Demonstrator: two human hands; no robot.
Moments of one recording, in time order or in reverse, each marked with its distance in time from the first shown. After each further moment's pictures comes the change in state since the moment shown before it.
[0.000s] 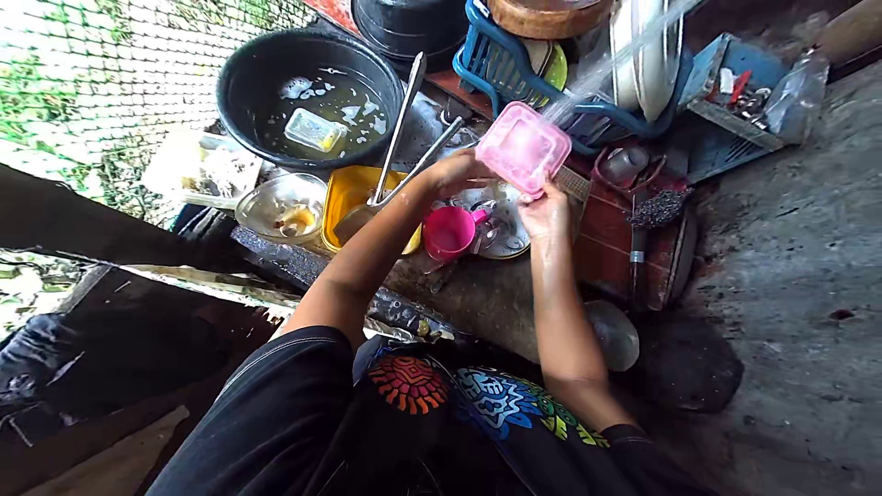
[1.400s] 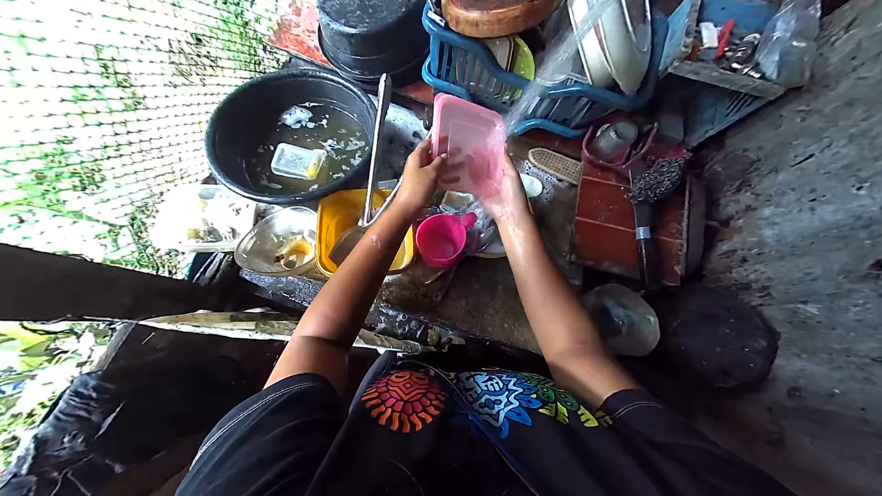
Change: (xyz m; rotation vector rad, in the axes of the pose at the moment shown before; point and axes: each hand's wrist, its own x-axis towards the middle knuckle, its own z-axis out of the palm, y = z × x) left_hand -0.028 0.012 -0.001 0.209 0.297 0.287; right_hand -0.020 0.004 0.075 -0.145 -0.054 0.144
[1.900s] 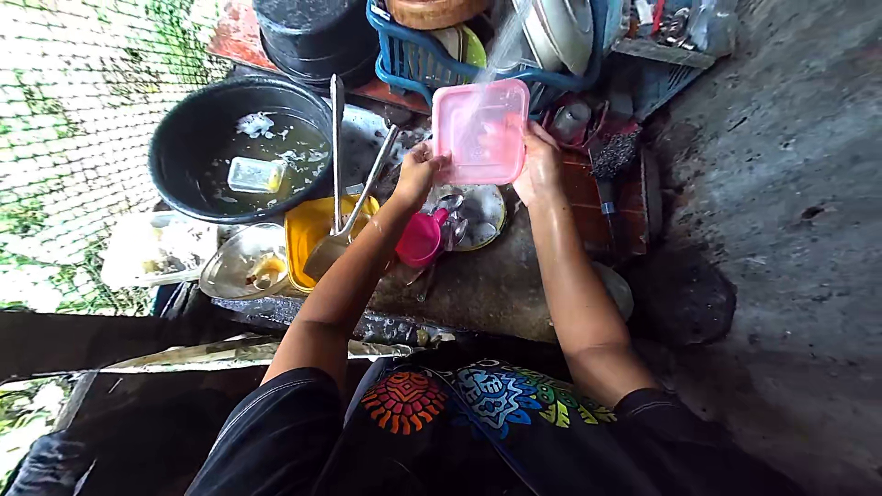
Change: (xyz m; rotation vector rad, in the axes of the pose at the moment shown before) left_hand 0.027 -0.027 0.046 -0.143 -0.060 -0.078; right_hand 0.008 -0.052 -0.083 -0.219 -0.045 -0.428
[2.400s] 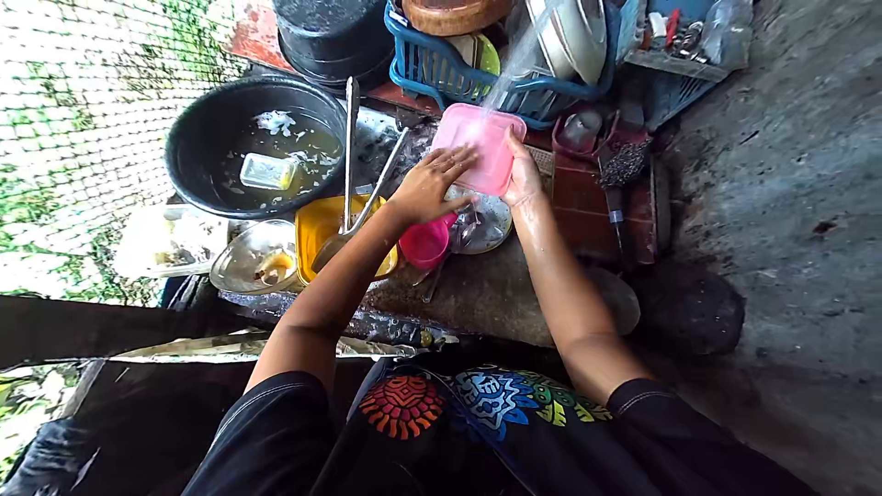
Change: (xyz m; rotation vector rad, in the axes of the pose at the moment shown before) left_hand -0.008 0.004 -0.029 1.242 -0.420 0.736; right_hand 0.012 0.029 0.024 0.220 -0.062 0.241
